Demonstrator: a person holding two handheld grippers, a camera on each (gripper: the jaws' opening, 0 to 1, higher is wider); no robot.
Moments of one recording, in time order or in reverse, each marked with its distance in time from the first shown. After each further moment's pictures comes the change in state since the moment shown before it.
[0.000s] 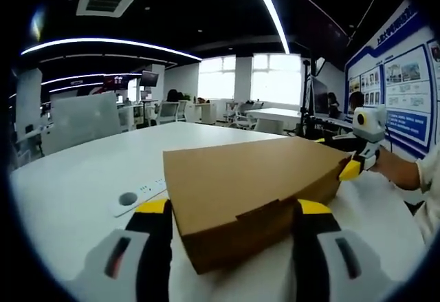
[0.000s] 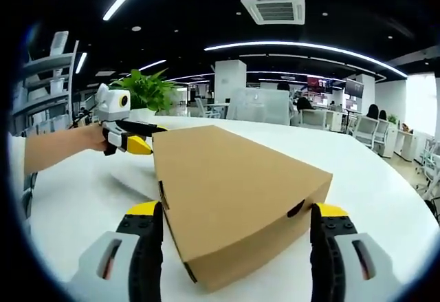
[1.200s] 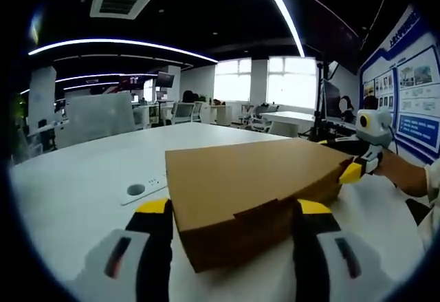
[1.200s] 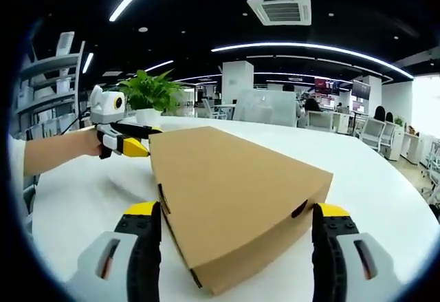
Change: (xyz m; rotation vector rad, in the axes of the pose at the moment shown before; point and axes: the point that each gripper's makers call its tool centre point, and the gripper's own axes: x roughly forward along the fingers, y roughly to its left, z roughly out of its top) left arm -0.017 -0.006 -0.003 -0.027 -0.003 0.106; right arm 0.004 0.007 0.002 -0.013 -0.010 0.053
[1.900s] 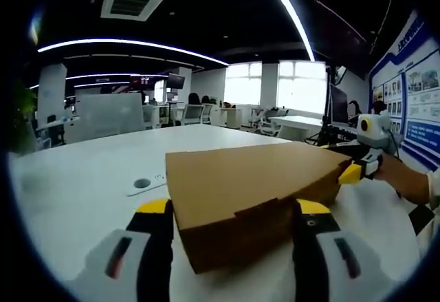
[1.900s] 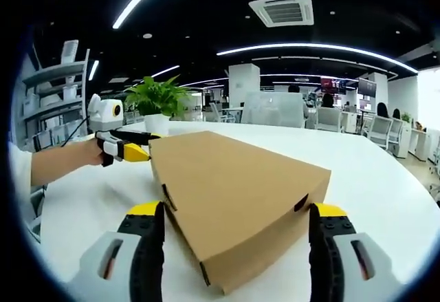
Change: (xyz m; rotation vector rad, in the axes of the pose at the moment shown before) left arm -0.021 -0.012 0.000 -0.034 -0.015 0.069; right arm -0.006 0.008 0.004 0.027 -0.023 0.057
